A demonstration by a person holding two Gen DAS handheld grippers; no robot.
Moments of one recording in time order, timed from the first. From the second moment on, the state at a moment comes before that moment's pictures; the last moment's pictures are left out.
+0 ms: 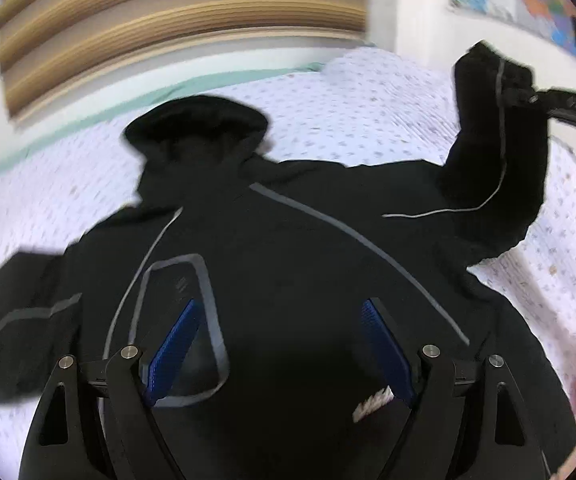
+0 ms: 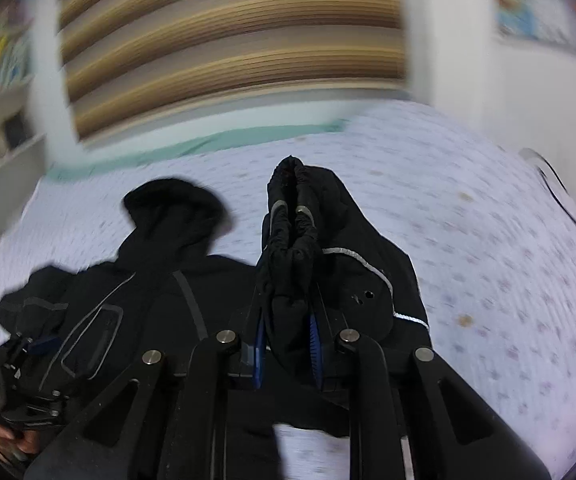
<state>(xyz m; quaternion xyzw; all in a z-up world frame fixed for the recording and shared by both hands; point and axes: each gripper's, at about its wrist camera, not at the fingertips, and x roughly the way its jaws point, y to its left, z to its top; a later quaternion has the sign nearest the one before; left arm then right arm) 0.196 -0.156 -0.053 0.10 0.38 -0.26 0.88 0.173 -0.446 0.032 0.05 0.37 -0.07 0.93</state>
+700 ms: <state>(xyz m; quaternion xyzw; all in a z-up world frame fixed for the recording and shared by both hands) 0.213 0.012 -0.119 -0.02 0.42 -0.17 0.89 0.308 -0.163 -0.177 0.05 0.53 0.09 0.84</state>
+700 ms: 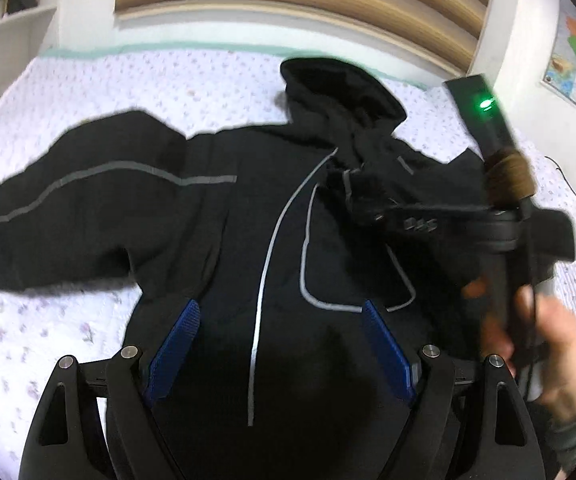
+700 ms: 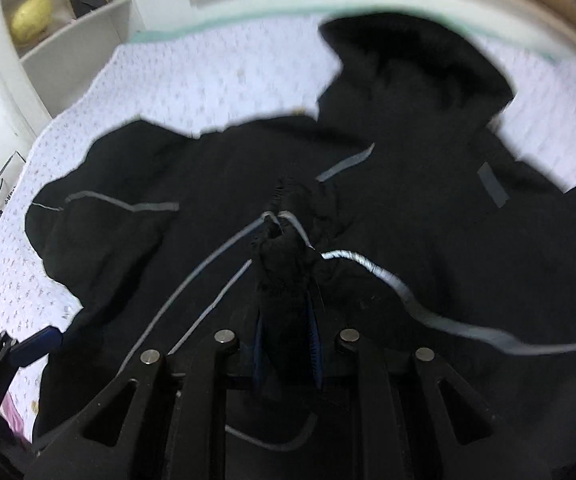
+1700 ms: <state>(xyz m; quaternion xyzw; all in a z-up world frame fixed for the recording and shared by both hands) 0.352 -0.091 -0.138 -0.05 0.49 -0.24 0.84 0.182 -0.383 -0.082 0.07 0.45 -0.06 0.89</state>
